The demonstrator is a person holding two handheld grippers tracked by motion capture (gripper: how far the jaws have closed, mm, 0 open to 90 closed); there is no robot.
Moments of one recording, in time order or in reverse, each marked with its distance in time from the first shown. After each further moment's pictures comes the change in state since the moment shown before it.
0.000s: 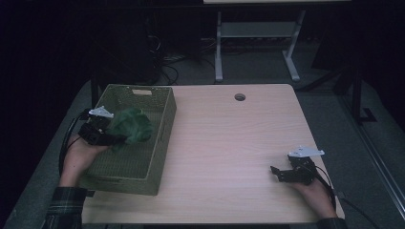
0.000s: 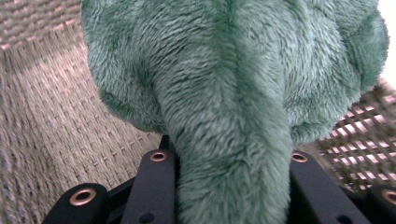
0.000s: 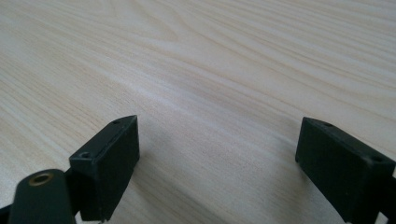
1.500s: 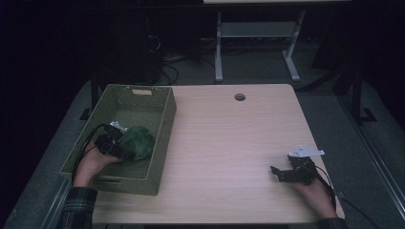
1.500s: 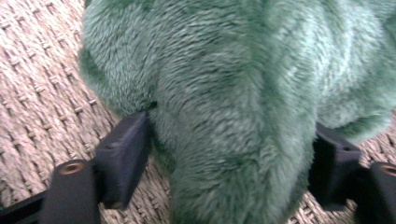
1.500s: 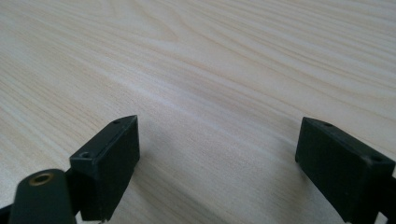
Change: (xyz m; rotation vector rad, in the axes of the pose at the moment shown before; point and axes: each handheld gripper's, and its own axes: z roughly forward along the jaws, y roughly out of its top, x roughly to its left) left arm 0.012 -0.029 0.070 0.213 0.008 -0.038; right arm 0.000 0.000 0.000 -0.001 0.000 0.000
